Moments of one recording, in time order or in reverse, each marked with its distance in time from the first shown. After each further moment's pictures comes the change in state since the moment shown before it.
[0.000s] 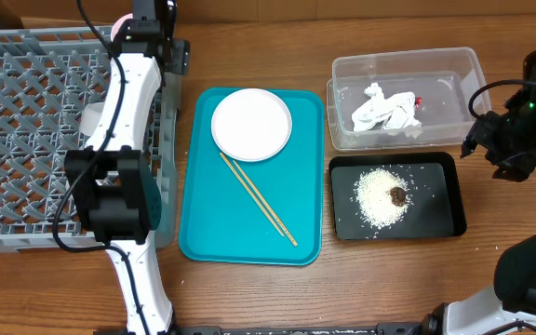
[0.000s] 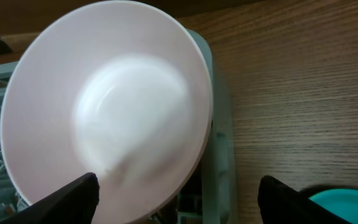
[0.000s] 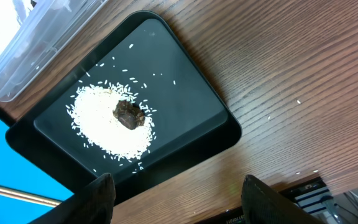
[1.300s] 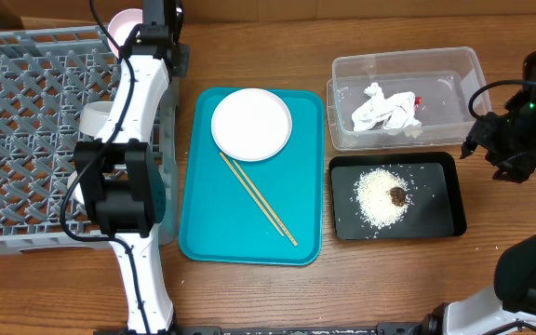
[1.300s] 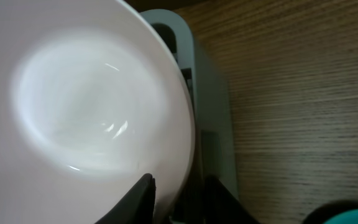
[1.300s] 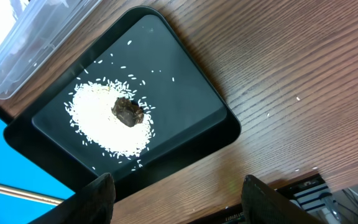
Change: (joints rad) left arm -0.008 0.057 0.002 0.047 -0.061 0.019; right arm 0.000 0.000 0.000 -0.009 0.000 0.000
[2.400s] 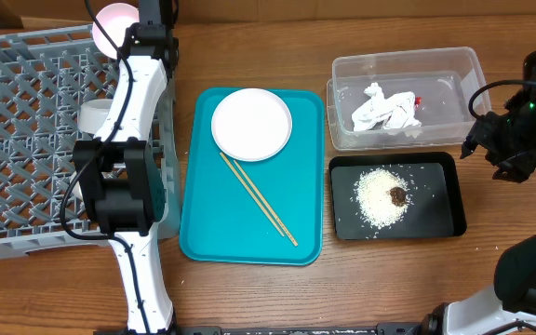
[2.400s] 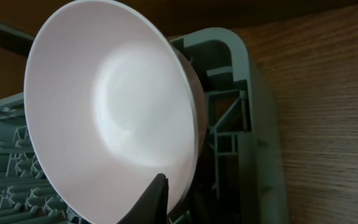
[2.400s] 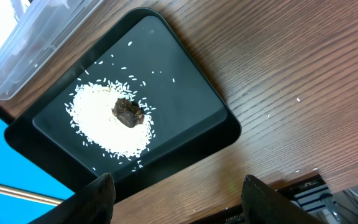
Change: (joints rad) left arm 0.007 0.012 0.000 0.103 -0.163 0.053; right arm 0.000 0.000 0.000 0.002 0.000 0.000
